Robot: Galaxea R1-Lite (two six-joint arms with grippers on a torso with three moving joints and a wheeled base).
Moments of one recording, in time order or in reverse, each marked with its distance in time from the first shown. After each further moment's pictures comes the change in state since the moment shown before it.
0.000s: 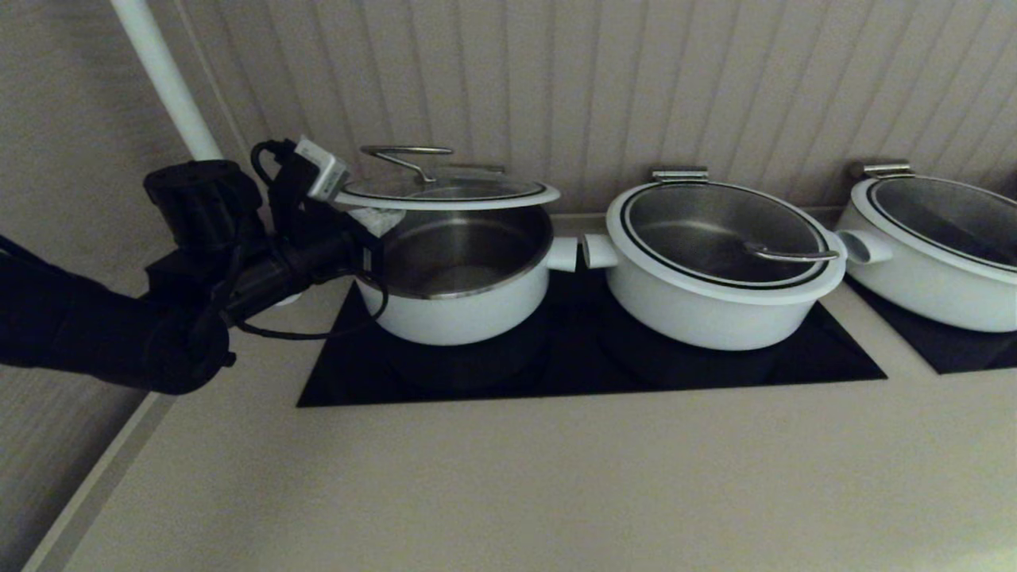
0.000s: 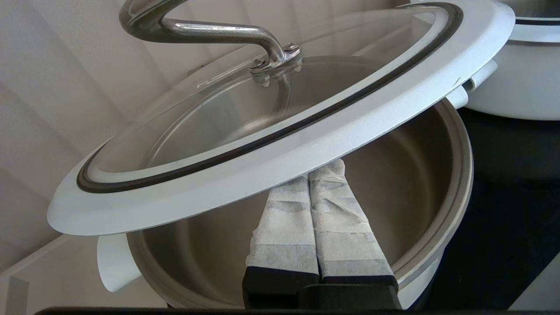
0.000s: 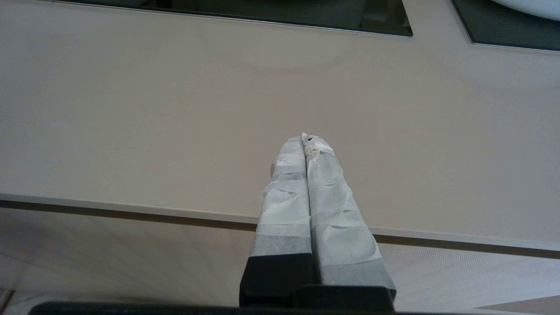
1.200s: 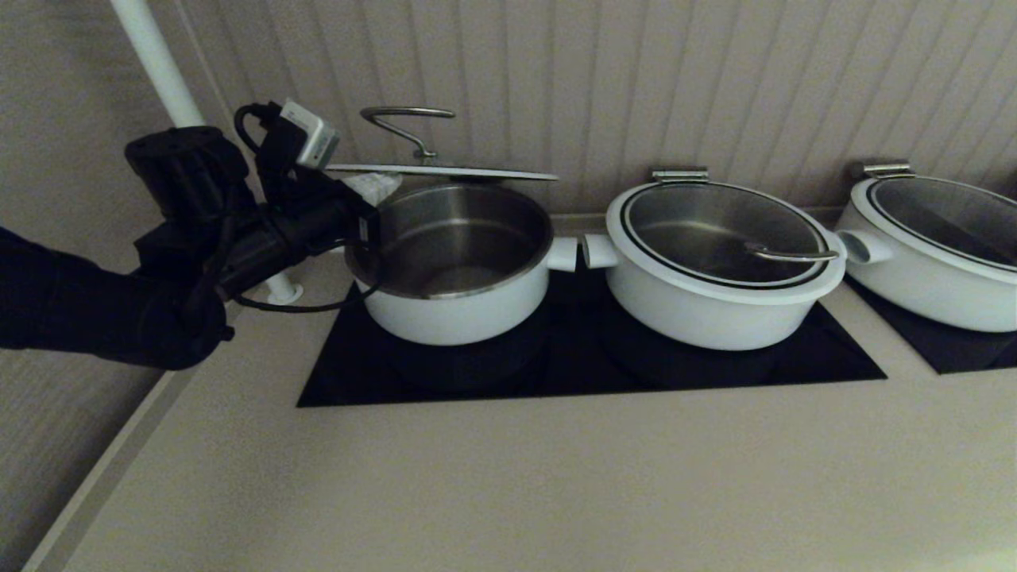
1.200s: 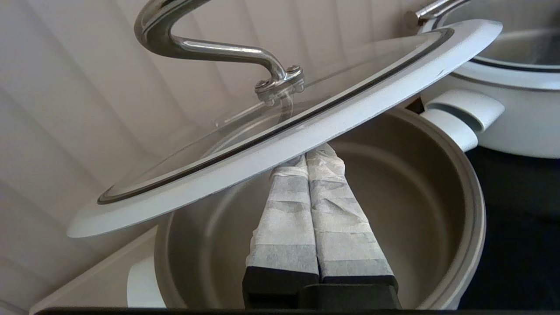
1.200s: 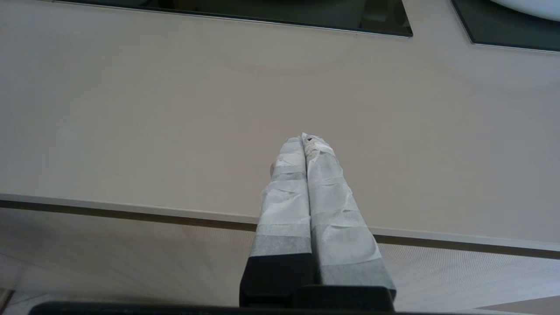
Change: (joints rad) left arm 0.000 -0.008 -0.087 0.004 0.000 0.000; right arm 0.000 0.000 0.000 0.001 0.000 0.000
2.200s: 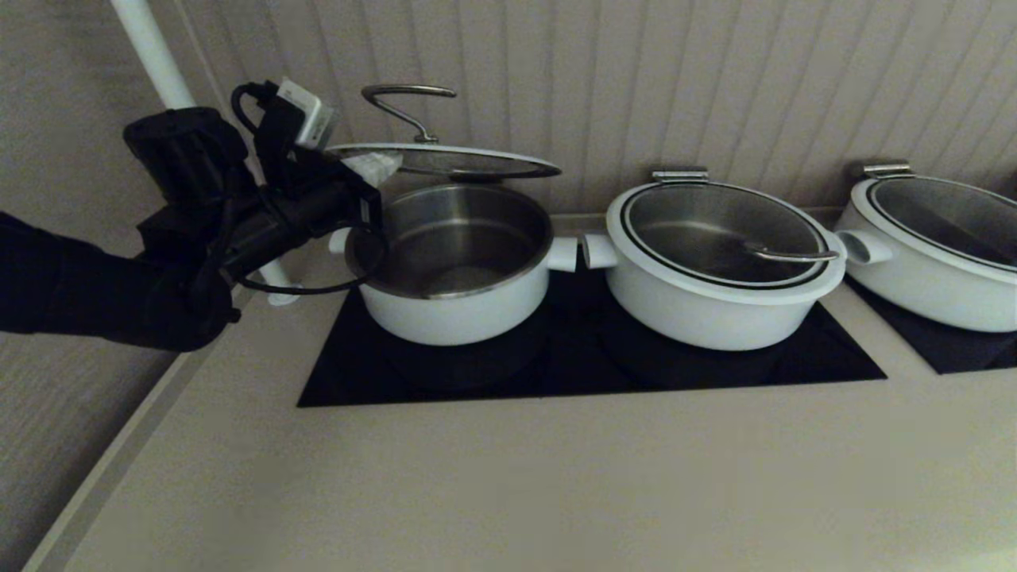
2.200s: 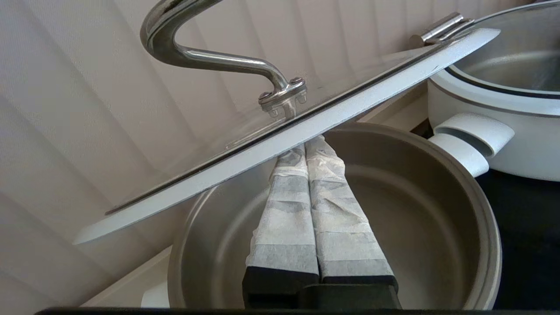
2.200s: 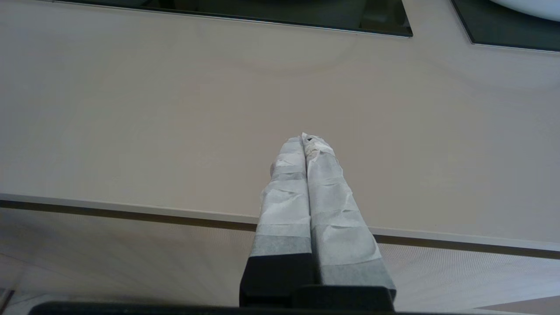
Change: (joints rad) left arm 0.000 0.019 -0.073 0.003 -0.001 -0.001; right arm 0.000 0.001 0.000 0.000 0.000 0.000
